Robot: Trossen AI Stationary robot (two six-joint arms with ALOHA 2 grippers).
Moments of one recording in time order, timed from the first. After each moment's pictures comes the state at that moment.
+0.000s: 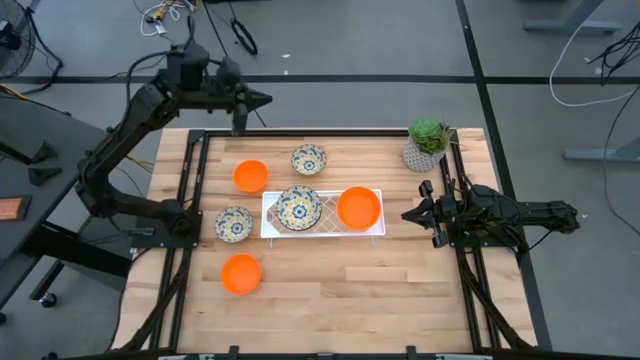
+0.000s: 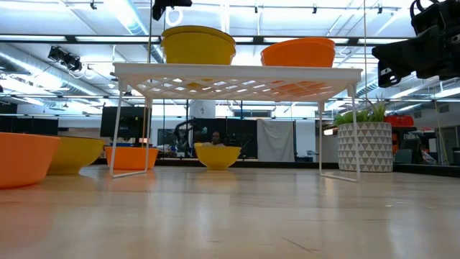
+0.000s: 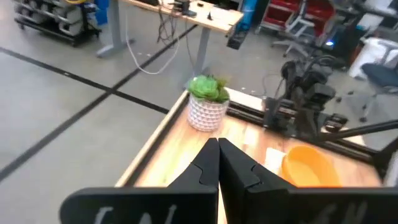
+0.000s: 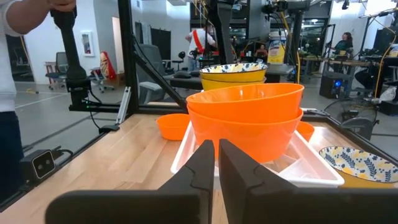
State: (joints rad) left arm 0.76 1.29 1.62 -0.68 0.44 0.00; right arm 0.00 0.00 0.02 0.04 -0.15 -0.01
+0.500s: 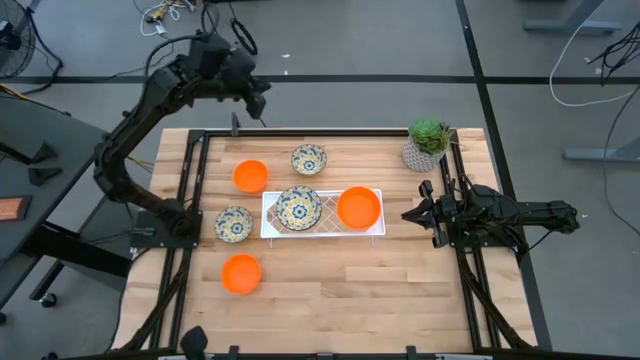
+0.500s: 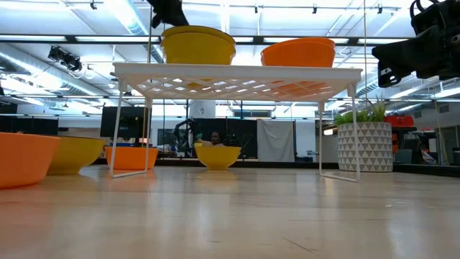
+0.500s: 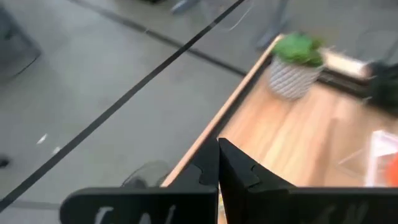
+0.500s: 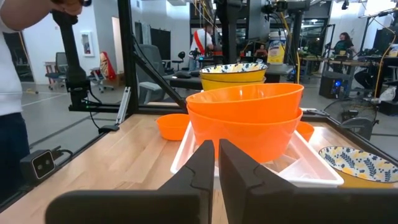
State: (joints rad) left arm 0.76 1.47 1.81 -0.89 0.10 0.10; right arm 0.00 0.00 0.02 0.04 -0.15 -0.01
